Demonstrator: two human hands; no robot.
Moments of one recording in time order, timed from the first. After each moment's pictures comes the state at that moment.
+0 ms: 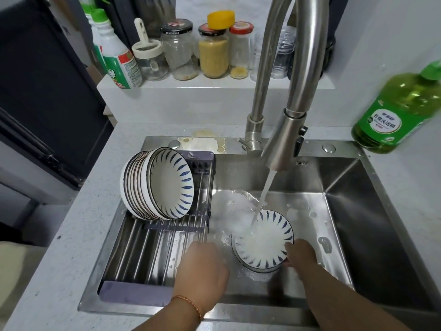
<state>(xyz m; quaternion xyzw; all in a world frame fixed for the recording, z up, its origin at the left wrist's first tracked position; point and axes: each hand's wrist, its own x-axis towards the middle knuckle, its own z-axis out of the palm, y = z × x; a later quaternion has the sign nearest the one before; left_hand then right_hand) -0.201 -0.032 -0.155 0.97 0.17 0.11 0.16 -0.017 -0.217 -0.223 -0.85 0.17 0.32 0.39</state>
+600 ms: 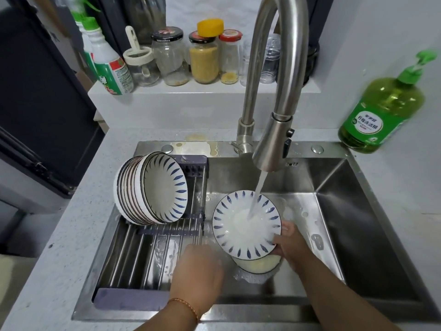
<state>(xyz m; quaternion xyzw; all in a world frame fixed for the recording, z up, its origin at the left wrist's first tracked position) -0.201 -0.030 -0.156 0.97 0.16 0.14 0.14 -0.029 -0.200 -0.155 -0.70 0.11 0.33 0.62</state>
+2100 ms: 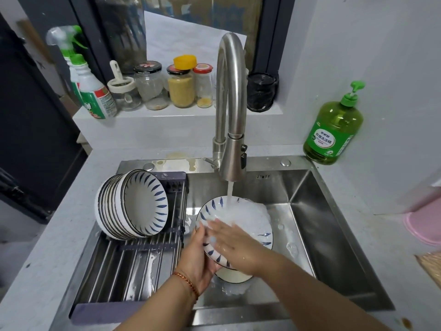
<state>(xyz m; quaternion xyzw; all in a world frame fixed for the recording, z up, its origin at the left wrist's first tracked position) -0.131 -0.066 -0.100 0.35 0.32 -0.02 0.88 -0.059 -0.174 -0.072 -0.82 -0.43 0.31 0.21</state>
